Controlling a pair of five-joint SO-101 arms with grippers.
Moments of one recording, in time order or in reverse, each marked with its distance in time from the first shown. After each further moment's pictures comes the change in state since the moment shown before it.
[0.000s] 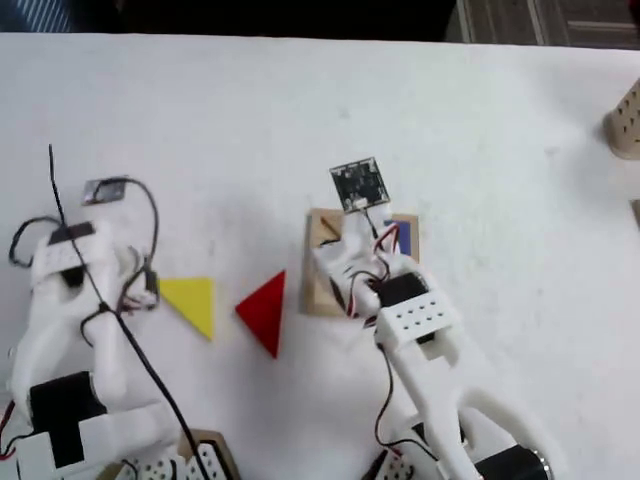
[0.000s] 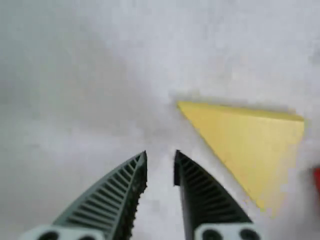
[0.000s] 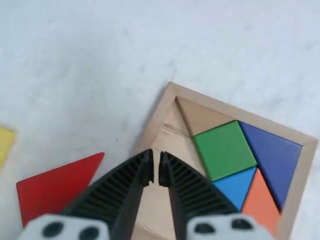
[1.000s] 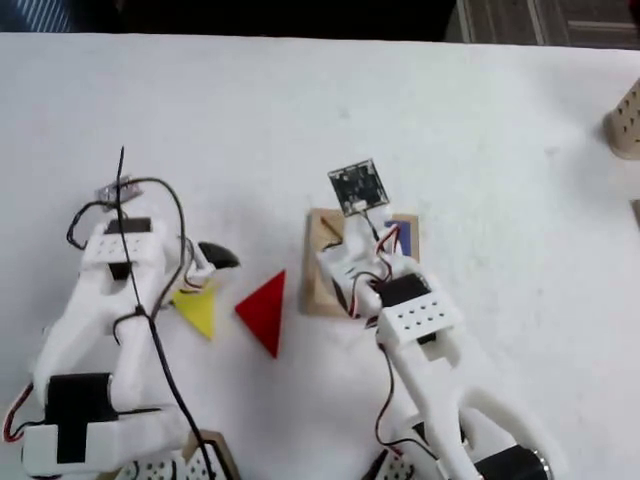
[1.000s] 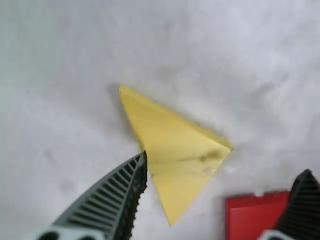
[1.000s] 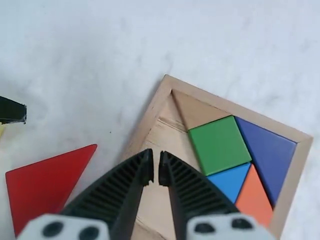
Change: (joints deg) left arm 14.0 0.0 1.1 -3.2 36.1; right arm 0.4 0.0 0.9 0.2 2.0
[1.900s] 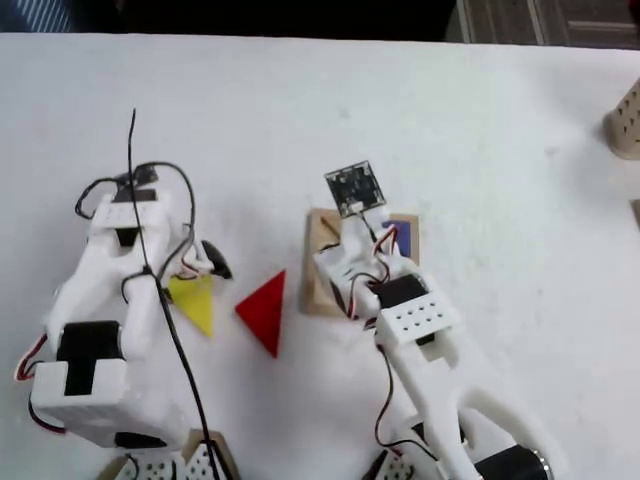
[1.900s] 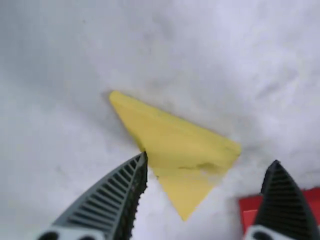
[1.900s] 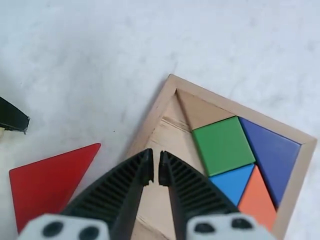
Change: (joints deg) left arm 0.6 17.1 -14.6 7.7 -8.4; right arm -0.7 0.0 0.0 0.0 0.1
